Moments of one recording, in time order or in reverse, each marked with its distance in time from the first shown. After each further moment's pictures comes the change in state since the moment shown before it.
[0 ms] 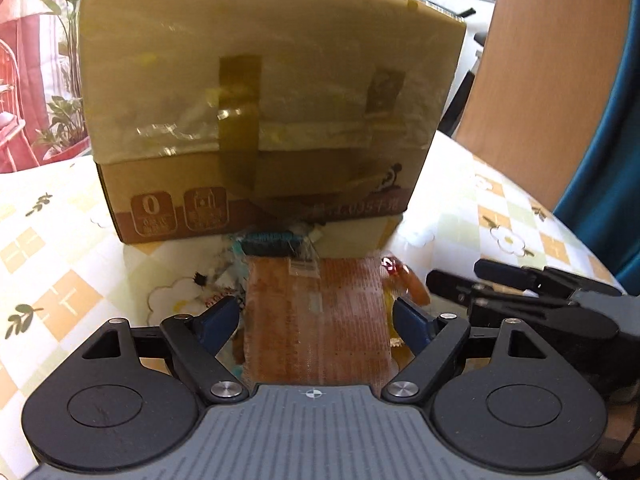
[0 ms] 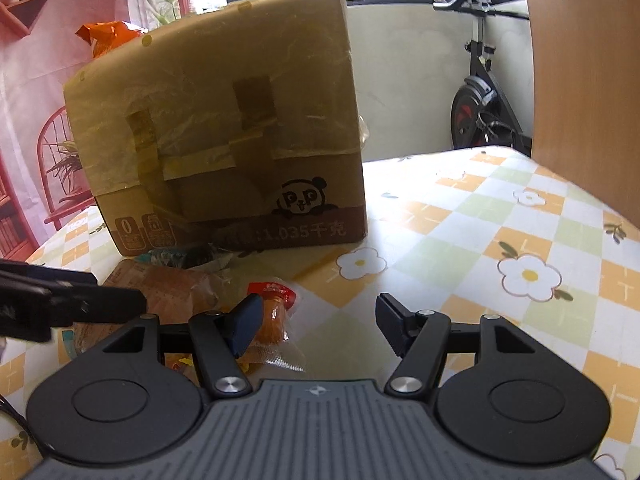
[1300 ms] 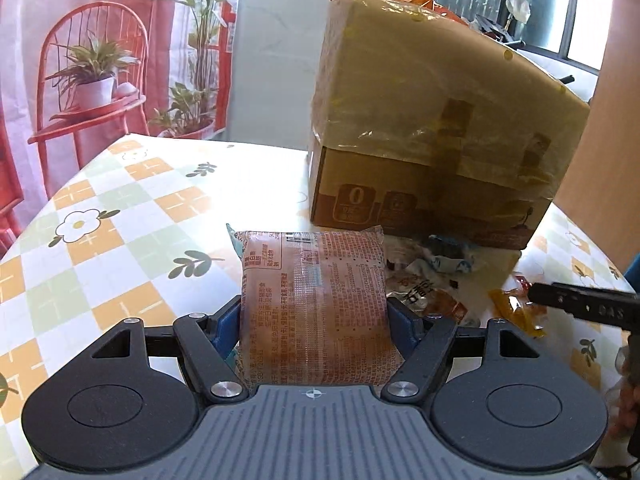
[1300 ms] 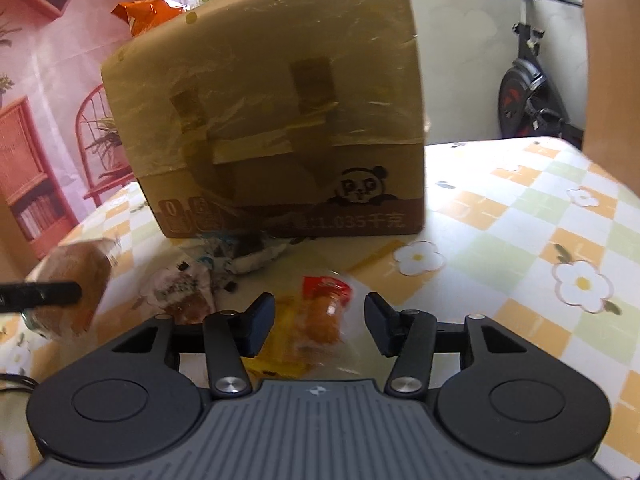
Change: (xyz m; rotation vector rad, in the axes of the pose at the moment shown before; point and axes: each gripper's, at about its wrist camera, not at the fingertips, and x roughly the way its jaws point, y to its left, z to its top) left arm -0.060 0.083 -0.046 -0.213 -0.117 0.231; right arm 0.014 0.018 0.015 -0.046 0.092 0.143
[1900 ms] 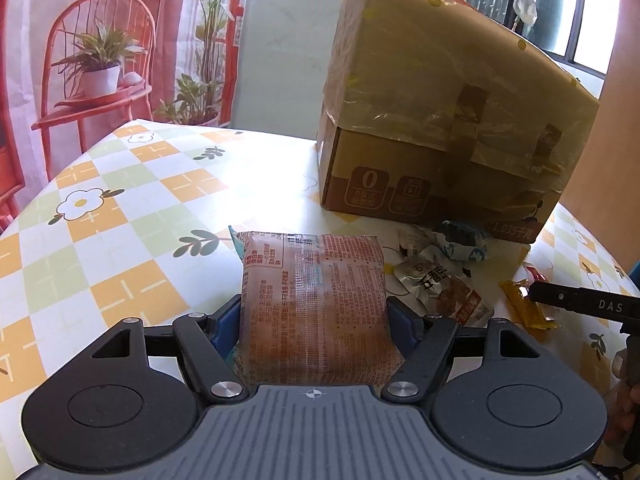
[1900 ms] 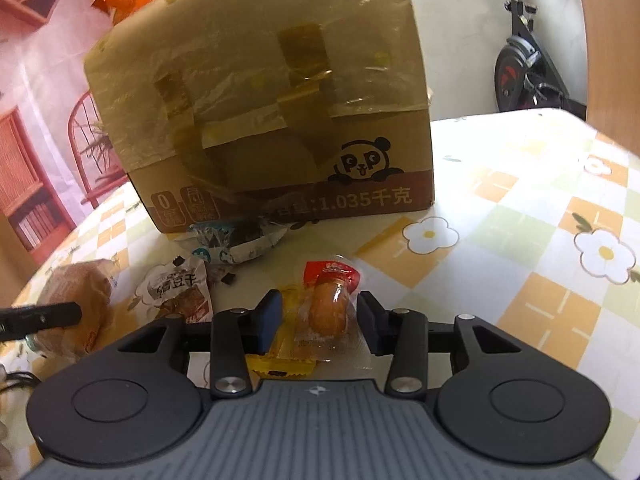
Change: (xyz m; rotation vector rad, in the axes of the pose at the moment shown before) left arm 0.007 0.009 -0.012 -0.026 -0.001 0.002; right arm 0.016 -0.006 -0.011 0.070 0.018 0.009
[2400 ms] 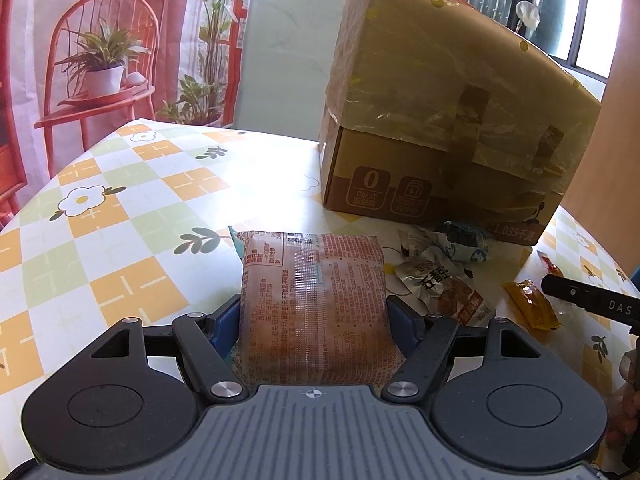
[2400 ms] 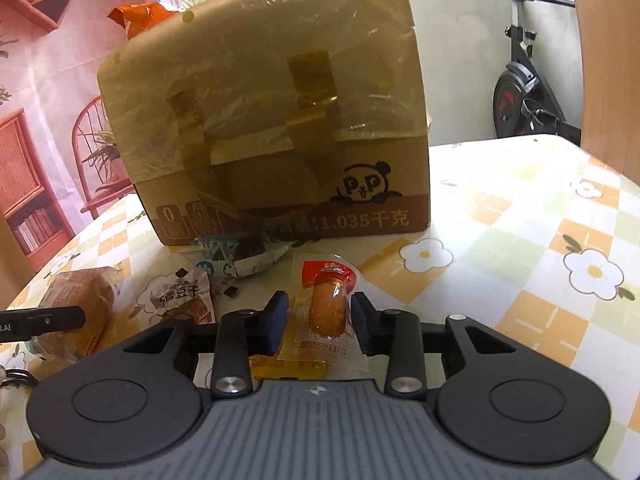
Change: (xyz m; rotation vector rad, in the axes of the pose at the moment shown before) left arm 0.000 0.003 -0.006 -0.006 -0.011 0.002; right arm -0.011 0.008 -0.005 -0.046 -0.081 -0.026
